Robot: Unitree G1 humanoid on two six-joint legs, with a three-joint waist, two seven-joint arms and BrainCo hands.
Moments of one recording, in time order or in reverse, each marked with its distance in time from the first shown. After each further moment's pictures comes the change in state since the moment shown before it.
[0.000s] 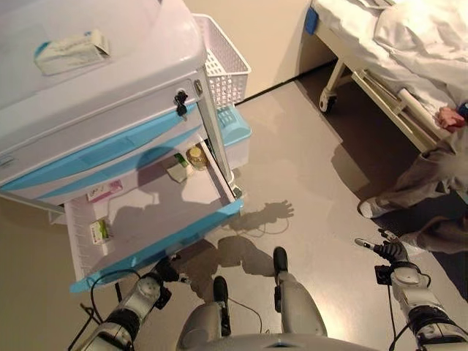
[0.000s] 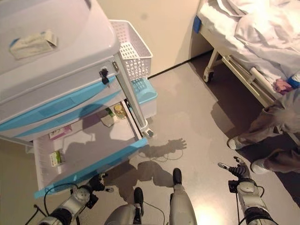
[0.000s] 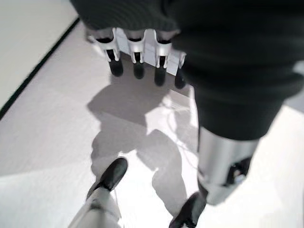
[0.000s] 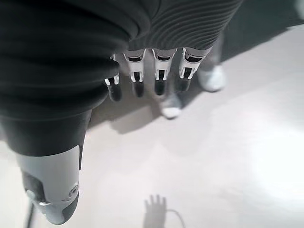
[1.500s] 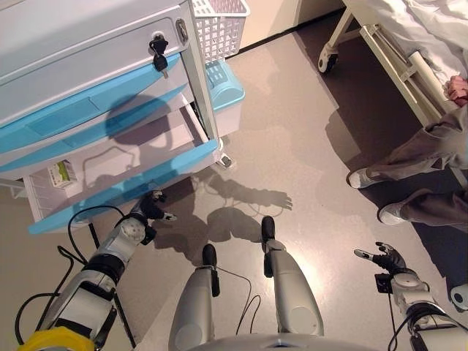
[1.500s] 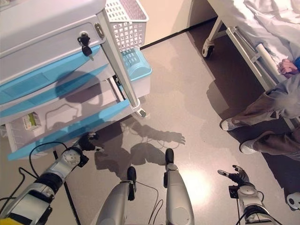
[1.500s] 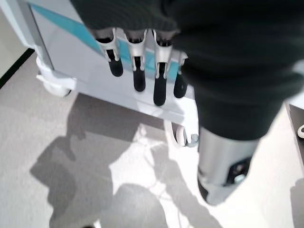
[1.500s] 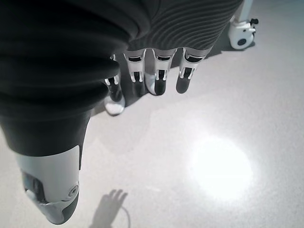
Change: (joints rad) left arm -0.272 0.197 0.001 -0.038 -0.010 -0.014 0.036; right arm -0.074 -0.001 0.044 0.216 0.009 -0.026 0.062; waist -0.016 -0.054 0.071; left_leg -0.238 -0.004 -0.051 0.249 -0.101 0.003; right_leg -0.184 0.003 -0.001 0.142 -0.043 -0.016
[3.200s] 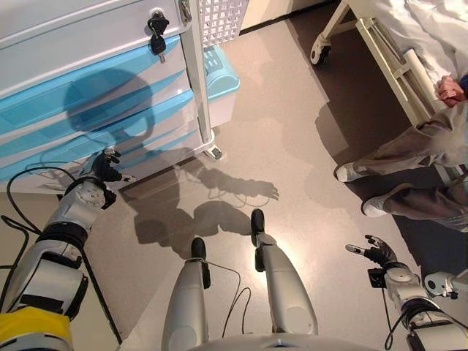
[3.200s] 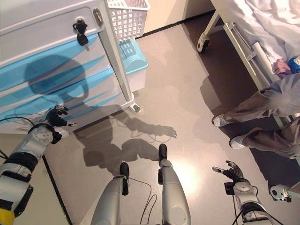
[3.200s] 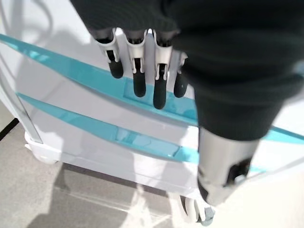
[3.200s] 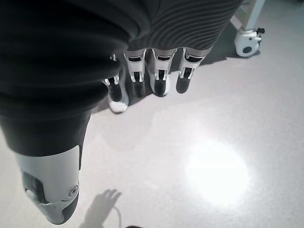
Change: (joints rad) left arm -0.189 0.195 0.048 0.099 -0.013 -0.007 0.067; right arm -0.018 0.018 0.053 -0.029 0.001 -0.021 0.025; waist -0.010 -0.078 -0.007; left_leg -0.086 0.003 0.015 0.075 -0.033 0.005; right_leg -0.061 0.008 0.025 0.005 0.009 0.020
